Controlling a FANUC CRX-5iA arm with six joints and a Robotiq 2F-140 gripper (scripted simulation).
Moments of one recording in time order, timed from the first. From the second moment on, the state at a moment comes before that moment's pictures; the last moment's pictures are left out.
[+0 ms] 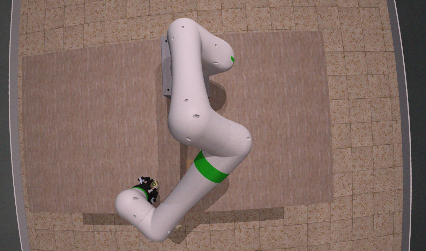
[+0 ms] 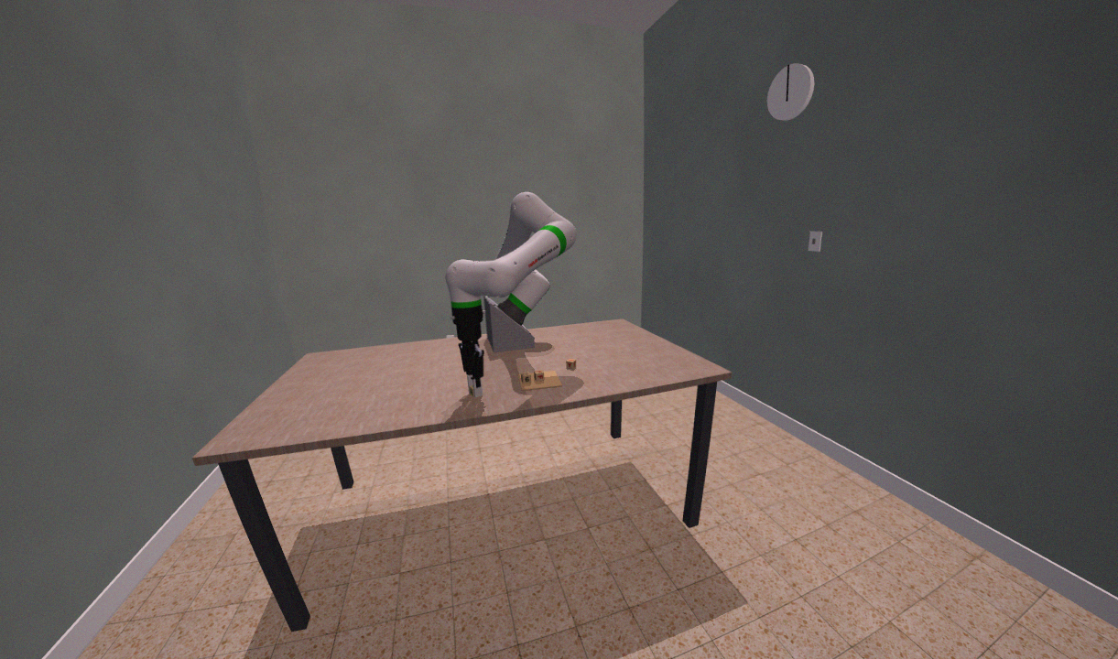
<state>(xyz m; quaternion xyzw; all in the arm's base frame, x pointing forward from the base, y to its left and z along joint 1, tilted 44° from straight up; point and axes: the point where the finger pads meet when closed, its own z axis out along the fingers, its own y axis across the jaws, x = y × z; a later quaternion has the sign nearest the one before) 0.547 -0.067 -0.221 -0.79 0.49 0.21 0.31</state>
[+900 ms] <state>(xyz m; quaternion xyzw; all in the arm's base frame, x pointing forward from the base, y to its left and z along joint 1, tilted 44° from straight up) 0.548 -0.117 -0.169 -0.79 0.49 0.21 0.31</state>
